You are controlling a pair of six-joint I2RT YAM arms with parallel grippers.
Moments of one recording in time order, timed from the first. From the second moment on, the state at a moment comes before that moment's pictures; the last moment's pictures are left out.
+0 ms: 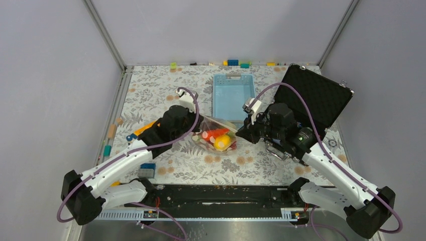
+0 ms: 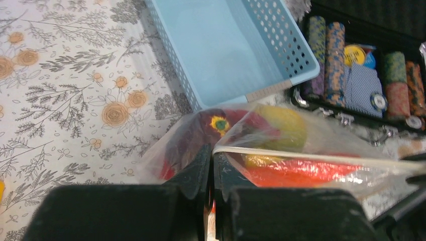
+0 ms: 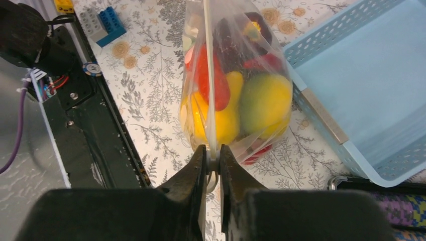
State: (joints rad) left arm -0.76 1.09 0.87 -0.20 -0.25 -0.36; right arm 0.63 0.97 0.87 -0.41 -0.42 -0.04
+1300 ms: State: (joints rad) left arm -0.55 1.31 1.08 -0.35 -0.52 -0.22; right arm 0.62 0.69 0.69 -0.24 0.02 0.13
